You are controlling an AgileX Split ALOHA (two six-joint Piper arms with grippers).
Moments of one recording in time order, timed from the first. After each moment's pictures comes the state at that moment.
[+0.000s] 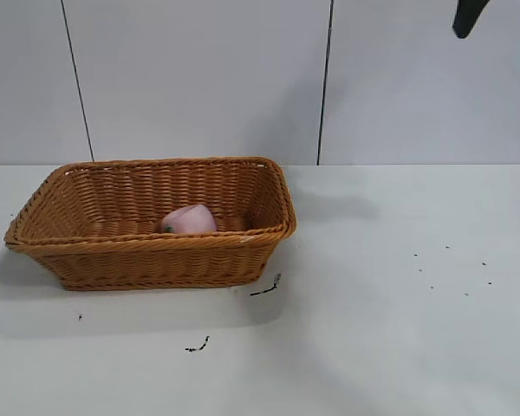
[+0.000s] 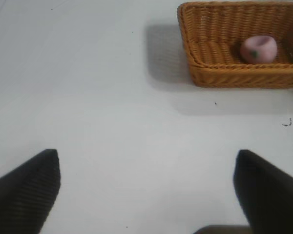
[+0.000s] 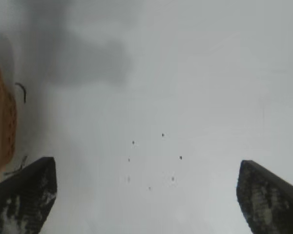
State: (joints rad) left arm -0.01 0.00 -0.50 -0.01 1.06 -0.03; right arm 0.01 1.62 -1.61 0.06 1.21 -0.04
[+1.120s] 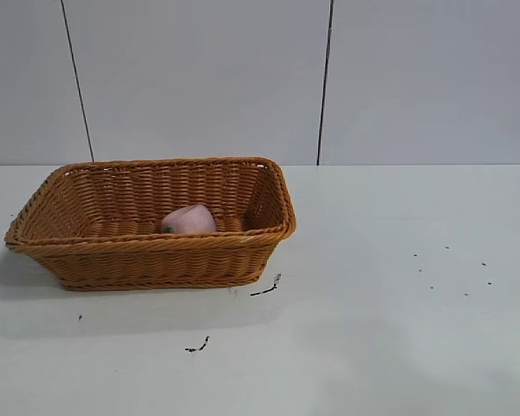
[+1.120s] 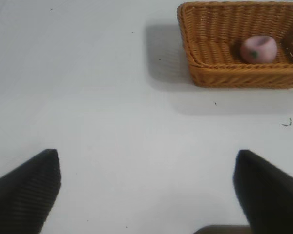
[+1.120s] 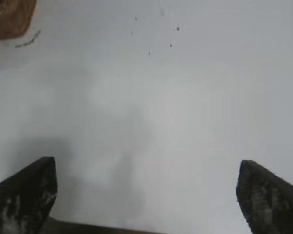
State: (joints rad) left arm -0.01 0.00 -0.50 -0.01 1.06 -0.03; right arm 0.01 0.23 -0.50 0.06 1.03 -0.05
